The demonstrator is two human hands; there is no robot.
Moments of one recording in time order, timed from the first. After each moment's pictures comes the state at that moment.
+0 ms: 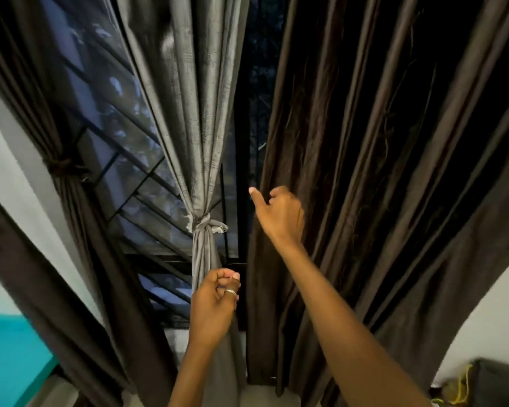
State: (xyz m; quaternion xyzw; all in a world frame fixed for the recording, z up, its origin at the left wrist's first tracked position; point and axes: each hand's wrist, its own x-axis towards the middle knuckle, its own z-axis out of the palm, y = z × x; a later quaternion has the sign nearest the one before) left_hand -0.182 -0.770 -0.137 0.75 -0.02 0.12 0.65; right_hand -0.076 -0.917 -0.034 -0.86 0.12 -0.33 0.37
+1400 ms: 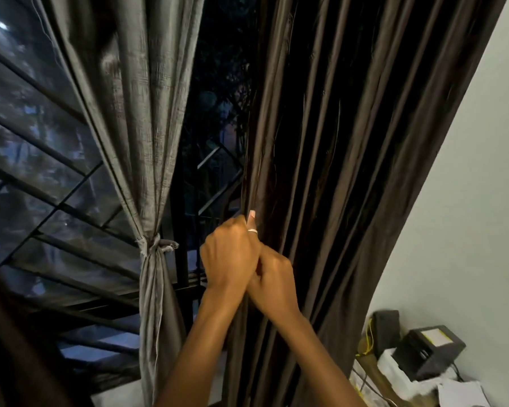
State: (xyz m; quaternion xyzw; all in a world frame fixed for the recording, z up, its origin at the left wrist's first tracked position) left_hand -0.146 -0.833 -0.002 0.87 -0.22 0.28 0.34; right_hand -0.193 -0.912 -0.063 -0.85 0.02 -0.41 0.34
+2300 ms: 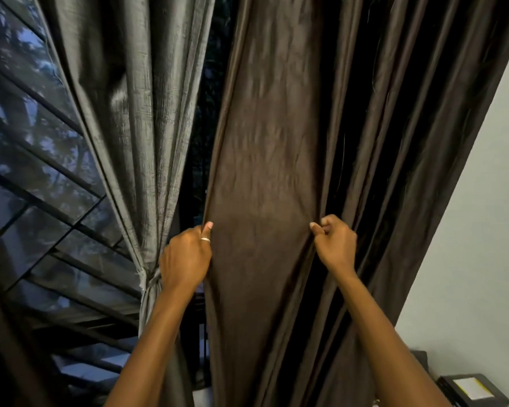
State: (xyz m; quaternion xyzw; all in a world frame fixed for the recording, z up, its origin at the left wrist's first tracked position) left_hand -0.070 -0.797 -0.002 0.87 -0.16 0.28 0.37; right_hand -0.142 -1.074 0.004 -0.81 0.26 -0.43 0.29
